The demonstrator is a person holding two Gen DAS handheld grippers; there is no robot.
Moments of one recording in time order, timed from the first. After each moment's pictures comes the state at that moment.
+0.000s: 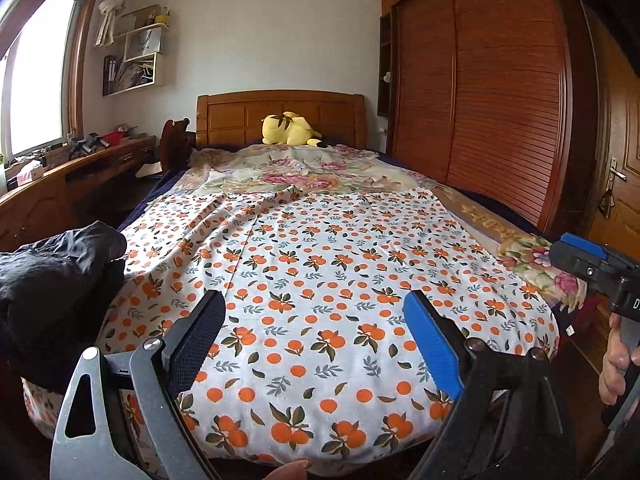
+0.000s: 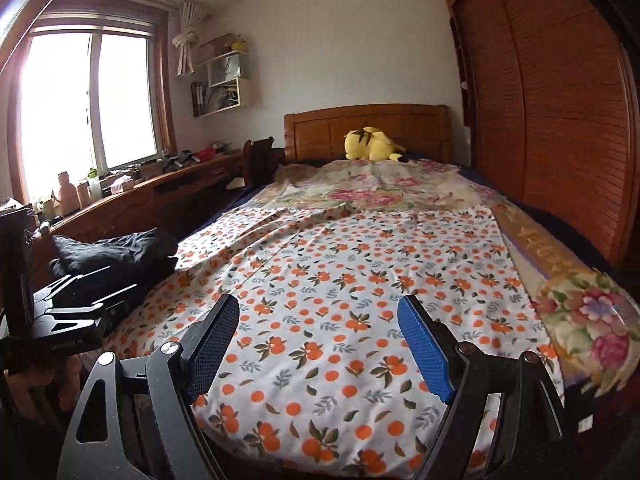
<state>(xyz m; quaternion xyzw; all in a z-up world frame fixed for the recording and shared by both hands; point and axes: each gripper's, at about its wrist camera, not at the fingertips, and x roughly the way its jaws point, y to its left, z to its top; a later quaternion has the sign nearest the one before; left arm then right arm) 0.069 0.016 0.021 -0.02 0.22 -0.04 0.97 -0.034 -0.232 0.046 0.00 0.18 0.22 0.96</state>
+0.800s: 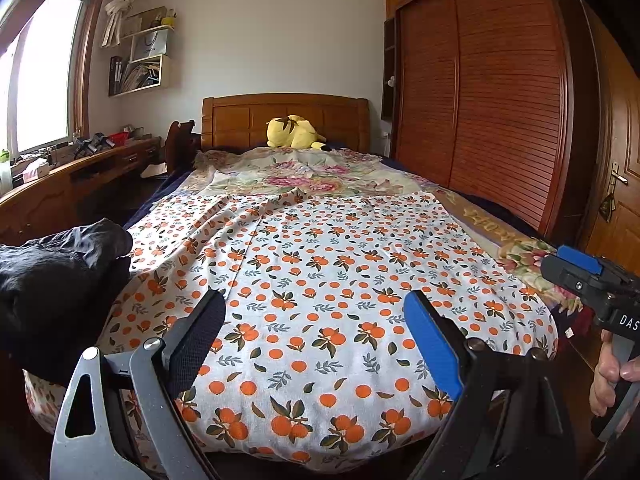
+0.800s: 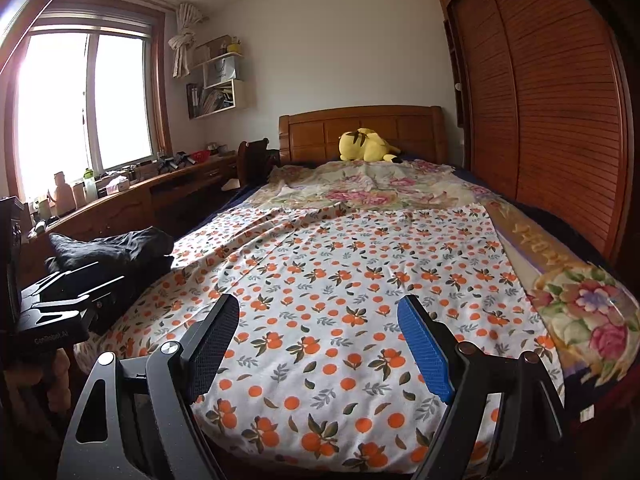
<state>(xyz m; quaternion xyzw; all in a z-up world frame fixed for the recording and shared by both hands) 0.056 0.015 0.022 -0.02 0.22 -0.03 0.98 -0.032 -0.240 0.023 0.01 0.18 0.21 0.96</state>
